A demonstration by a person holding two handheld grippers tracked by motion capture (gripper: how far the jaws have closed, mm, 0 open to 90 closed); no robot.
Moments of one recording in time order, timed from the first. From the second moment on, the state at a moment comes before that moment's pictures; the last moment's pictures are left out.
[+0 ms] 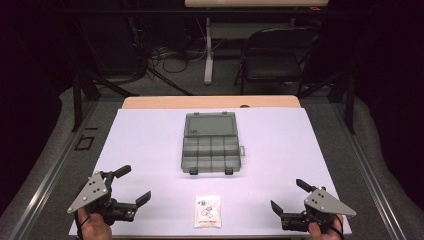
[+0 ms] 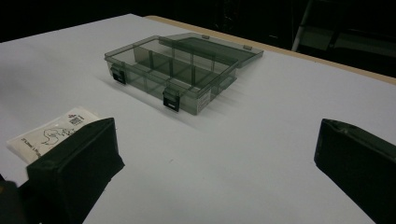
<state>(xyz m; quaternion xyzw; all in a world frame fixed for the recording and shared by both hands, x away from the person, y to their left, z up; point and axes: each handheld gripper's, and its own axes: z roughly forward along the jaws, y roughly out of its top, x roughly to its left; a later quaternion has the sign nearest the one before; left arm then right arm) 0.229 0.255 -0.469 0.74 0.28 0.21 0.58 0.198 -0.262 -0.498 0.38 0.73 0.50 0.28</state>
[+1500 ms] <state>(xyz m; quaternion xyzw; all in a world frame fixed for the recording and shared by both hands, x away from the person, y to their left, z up) 0.284 0.192 -0.455 0.81 0.28 0.08 0.51 0.202 -0.259 -0.500 0.37 0.74 0.50 0.27</state>
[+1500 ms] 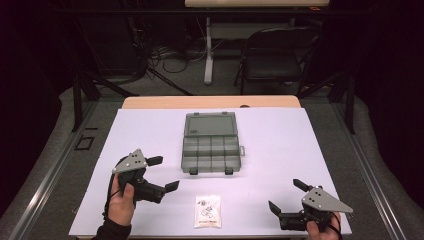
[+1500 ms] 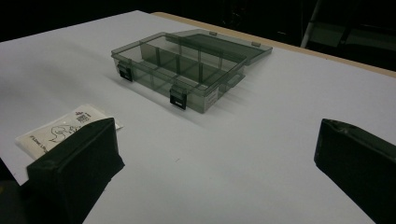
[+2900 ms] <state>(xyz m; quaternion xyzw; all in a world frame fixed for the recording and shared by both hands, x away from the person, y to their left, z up) 0.299 0.148 -0.492 0.85 0.30 0.05 0.44 0.201 -0.260 -0.499 0.37 0.74 0.50 0.27</state>
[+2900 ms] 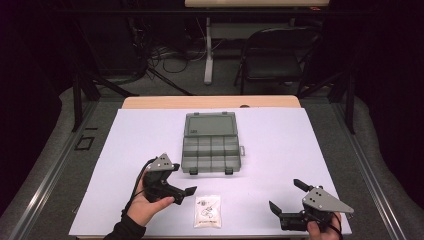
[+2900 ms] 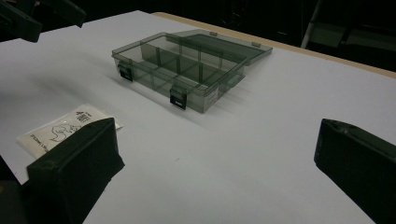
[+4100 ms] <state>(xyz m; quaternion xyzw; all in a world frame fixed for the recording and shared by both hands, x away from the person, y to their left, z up) 0.296 0.121 -0.525 0.88 0.27 0.03 0.39 0.202 -0.260 -0.500 0.37 0.74 0.50 0.26</state>
